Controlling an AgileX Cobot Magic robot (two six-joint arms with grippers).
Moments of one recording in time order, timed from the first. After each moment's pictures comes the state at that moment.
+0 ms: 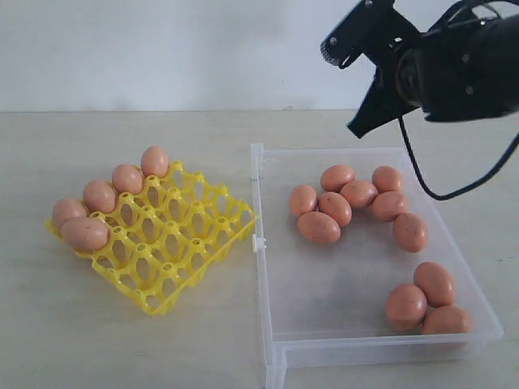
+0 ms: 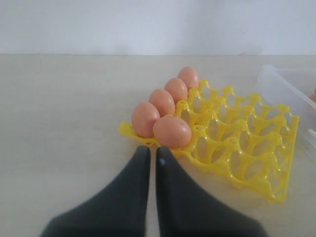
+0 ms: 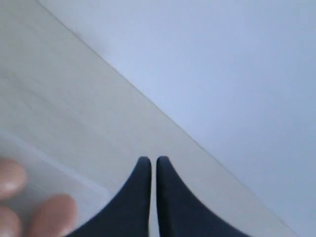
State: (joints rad) left arm -0.17 0.00 0.00 0.04 0.34 -0.08; right arm 0.35 1.70 -1.10 -1.52 0.54 0.97
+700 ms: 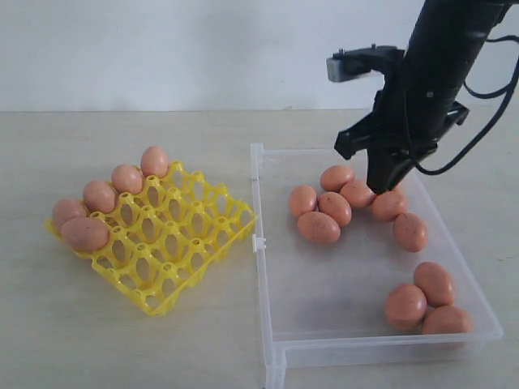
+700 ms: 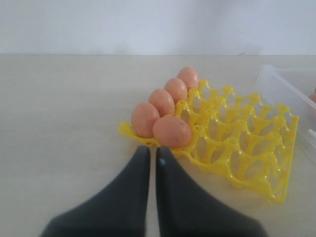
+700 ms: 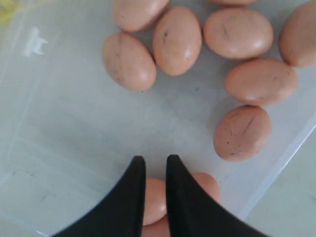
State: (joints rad) left arm -0.17 0.00 0.00 0.04 0.34 -0.08; right arm 0.19 1.84 -1.50 0.16 1.22 -0.26
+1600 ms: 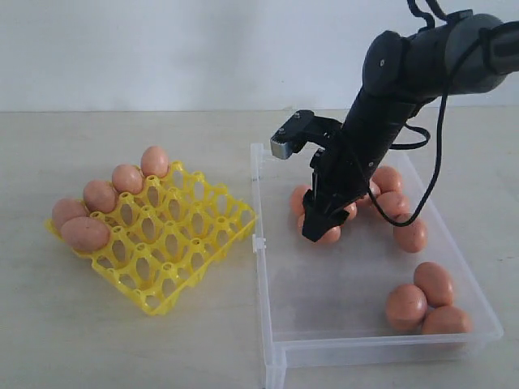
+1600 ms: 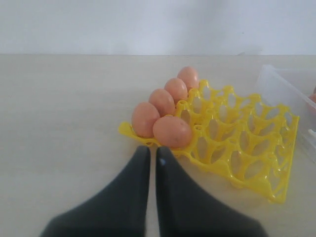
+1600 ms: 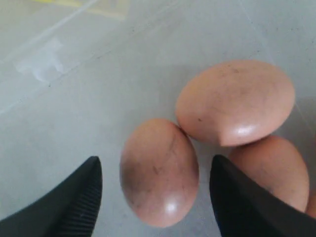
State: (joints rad) left arm -0.17 0.00 0.00 0.04 0.34 -0.08; right arm 0.24 2.07 -1.46 0.35 0.91 -0.91
